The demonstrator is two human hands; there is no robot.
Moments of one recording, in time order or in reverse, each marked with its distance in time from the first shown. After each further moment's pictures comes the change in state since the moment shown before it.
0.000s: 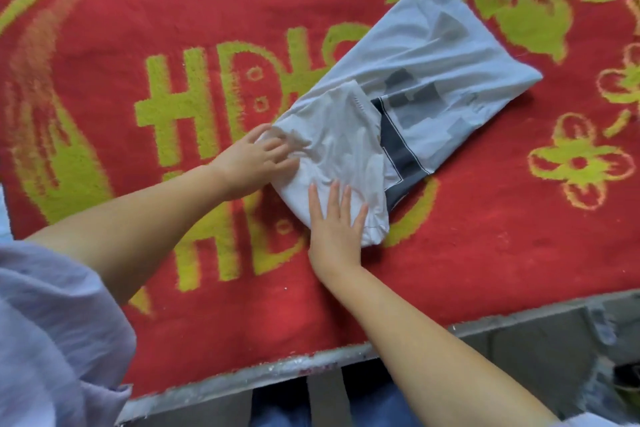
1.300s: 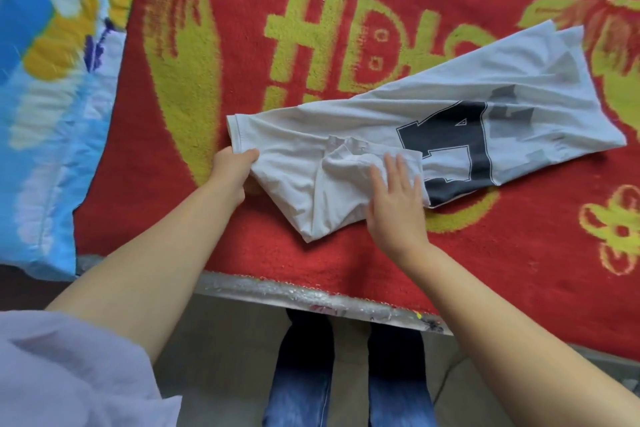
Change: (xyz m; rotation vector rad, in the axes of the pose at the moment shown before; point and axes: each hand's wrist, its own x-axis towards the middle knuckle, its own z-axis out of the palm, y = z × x) left_hand -0.149 0.111 0.022 -2.024 0.604 -2.054; right_hand -0.036 -0.001 -0.019 -0.136 0.093 -0.385
